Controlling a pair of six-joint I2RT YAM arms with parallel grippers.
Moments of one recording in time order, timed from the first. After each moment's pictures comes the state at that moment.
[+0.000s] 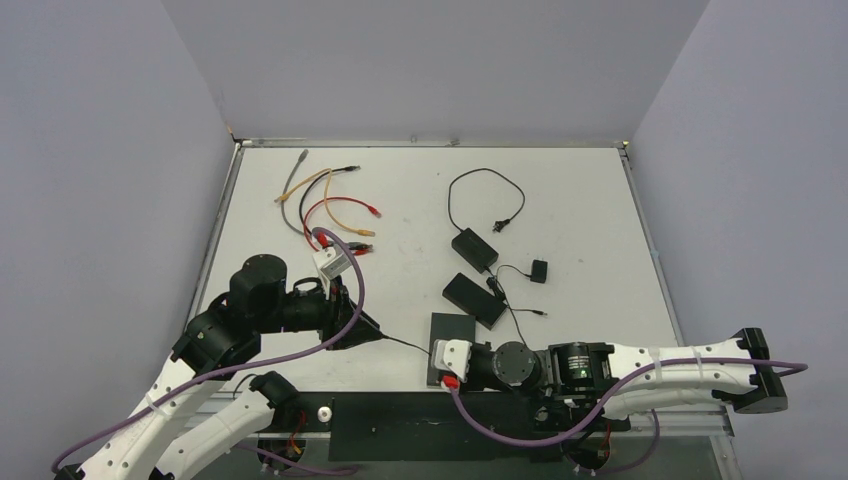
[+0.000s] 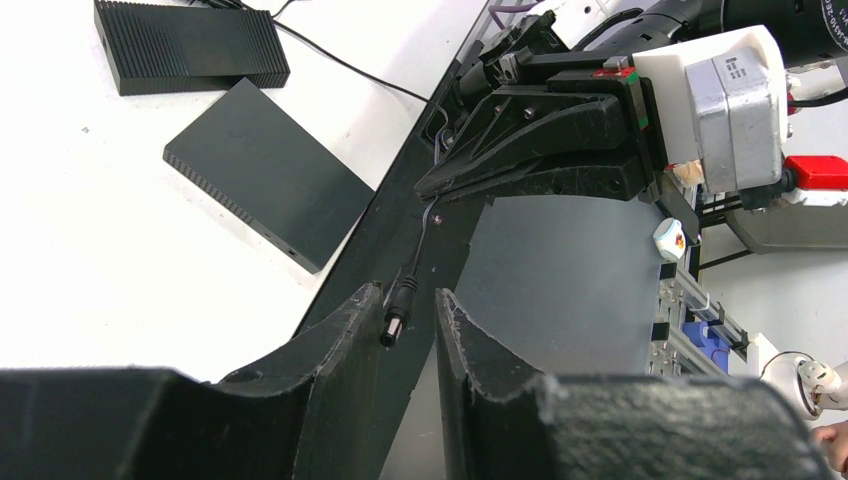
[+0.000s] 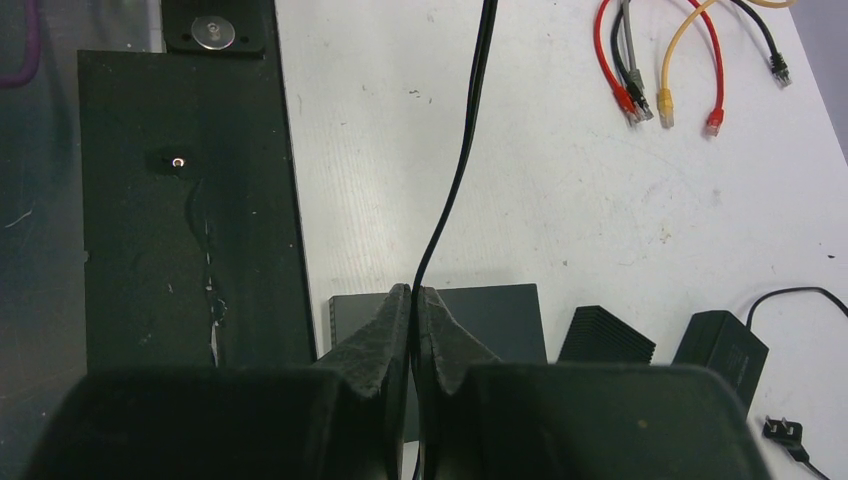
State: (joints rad) left arm -0.67 0.64 0.90 -0.70 0.64 -0.39; right arm 1.55 0.83 0.66 -0.28 0.27 -0.22
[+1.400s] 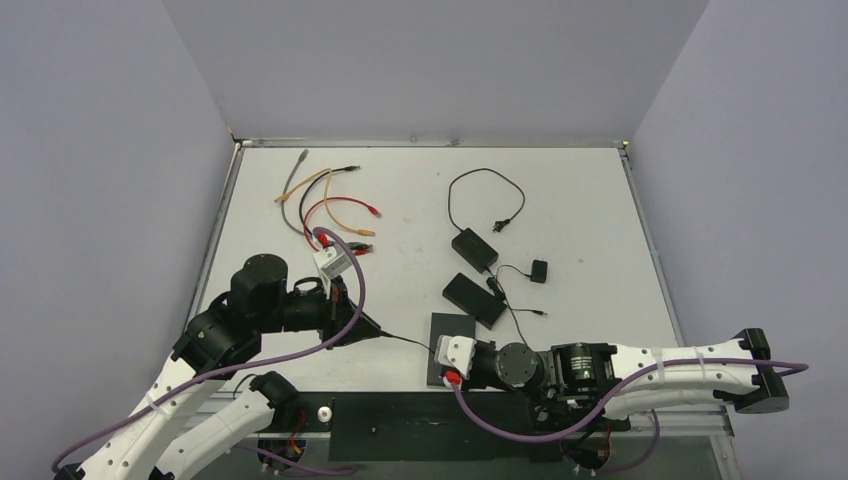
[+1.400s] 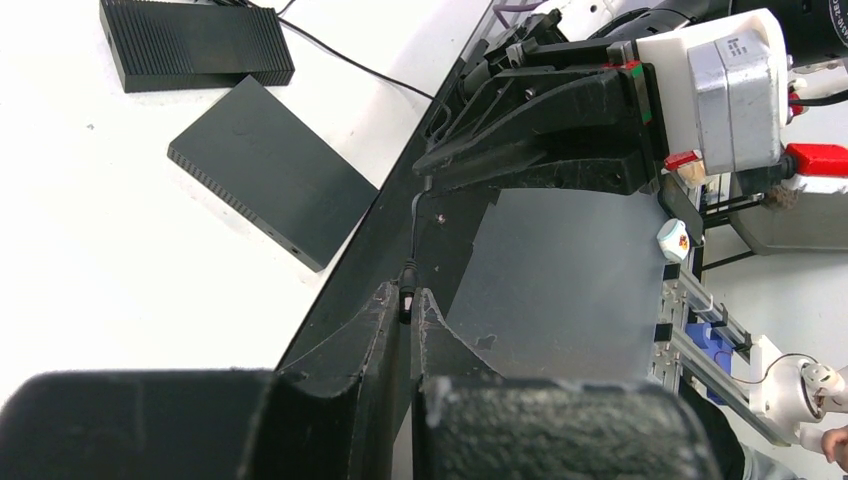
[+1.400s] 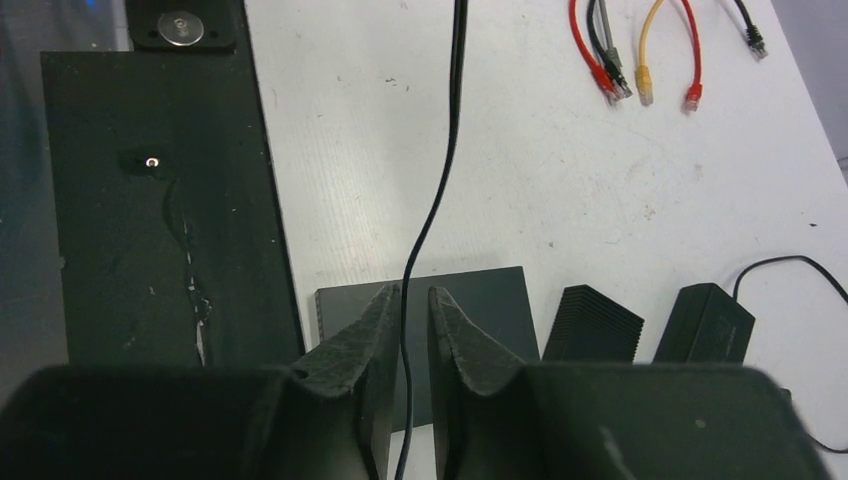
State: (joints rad) left arm -0.67 0.65 0.90 -0.71 0.63 -0.38; right arm 1.56 0.81 0.65 -0.29 0.31 -0.19
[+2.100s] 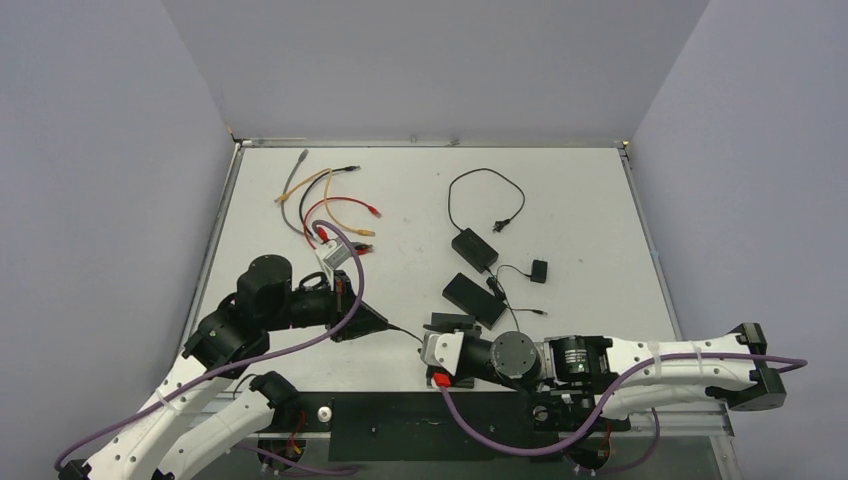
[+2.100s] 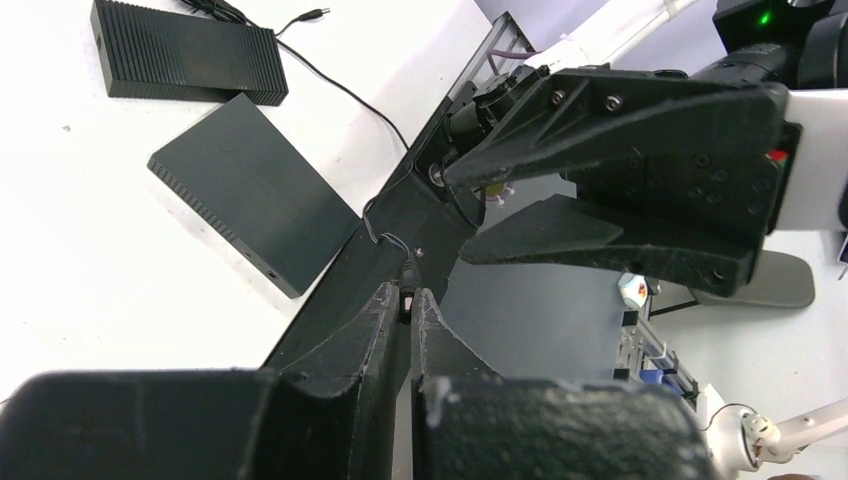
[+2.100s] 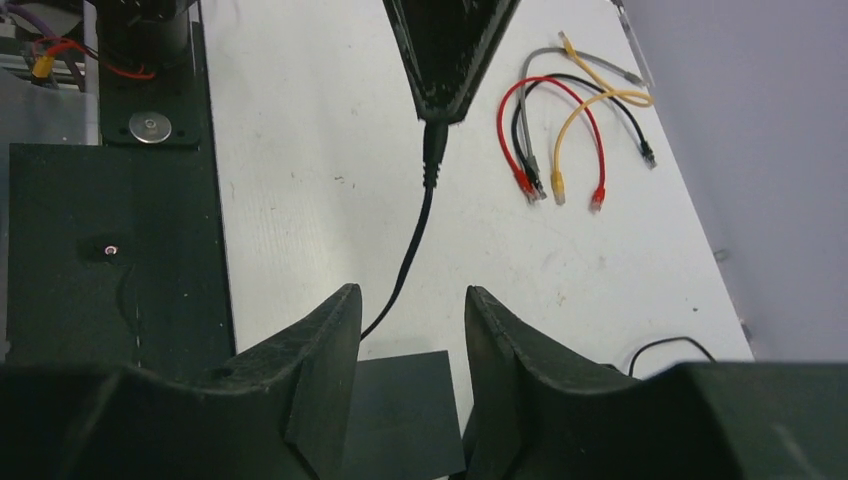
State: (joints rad) left arm -0.67 0.65 0.84 -0.57 0.61 -0.54; right arm 1.56 0.89 0.79 -0.22 0.36 -0.35
